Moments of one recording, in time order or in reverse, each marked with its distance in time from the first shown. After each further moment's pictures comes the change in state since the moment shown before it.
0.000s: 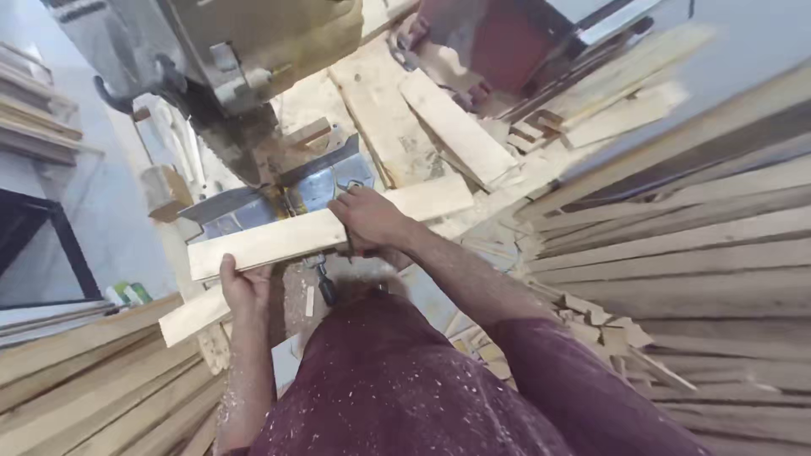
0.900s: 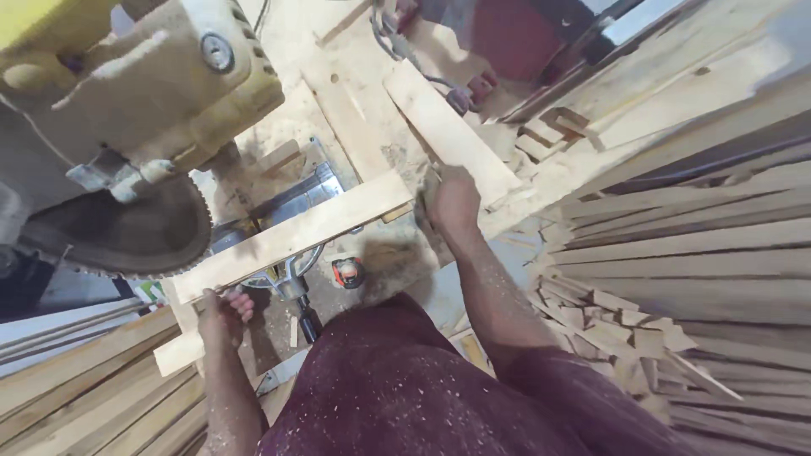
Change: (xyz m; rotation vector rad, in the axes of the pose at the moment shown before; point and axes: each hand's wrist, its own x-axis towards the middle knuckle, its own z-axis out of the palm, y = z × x) left_hand 0.017 0.001 0.018 0.744 0.345 -0.214; right_hand -0.085 0.179 -0.001 0.340 0.236 1.056
